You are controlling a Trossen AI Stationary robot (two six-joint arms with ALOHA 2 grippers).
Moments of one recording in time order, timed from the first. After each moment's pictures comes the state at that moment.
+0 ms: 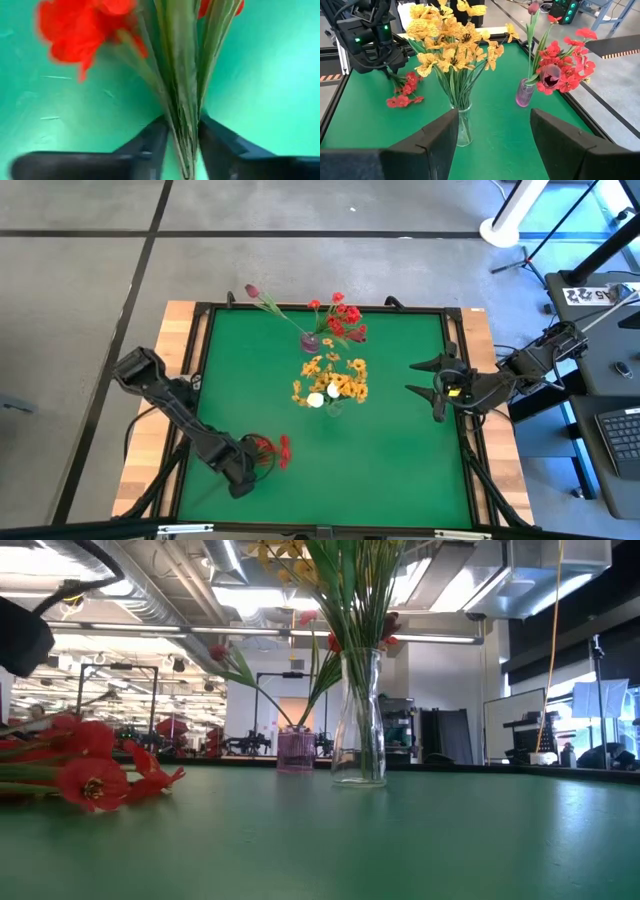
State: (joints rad) left arm -0.73 1.70 0.89 -0.69 0.05 -1.33; right arm 0.58 0.86 1.08 -0.79 0.75 0.39
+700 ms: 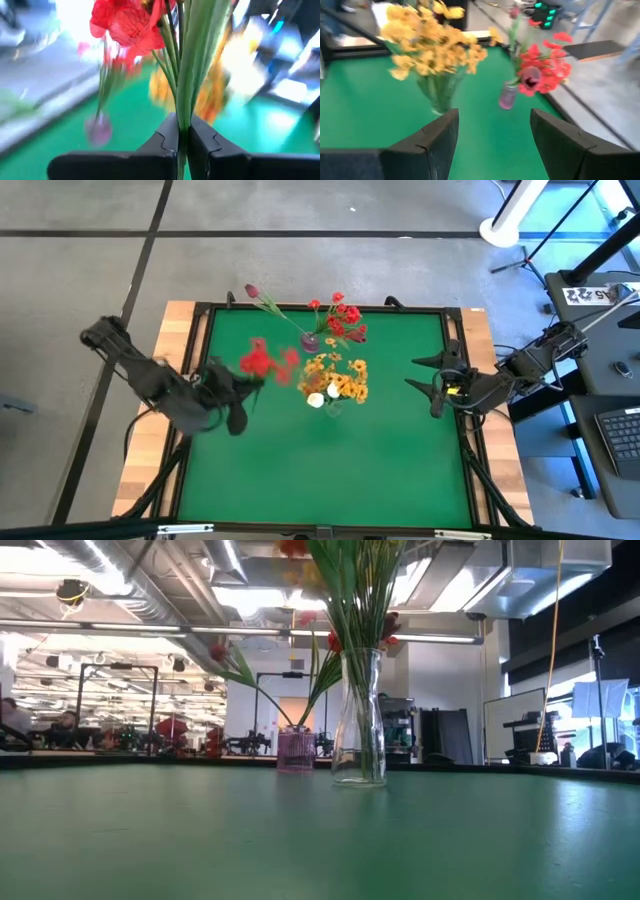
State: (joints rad) left arm -0.65 1.10 1.16 -0.75 -1.04 -0.74; right arm 0.58 0.85 1.07 -0.80 0.84 0.39
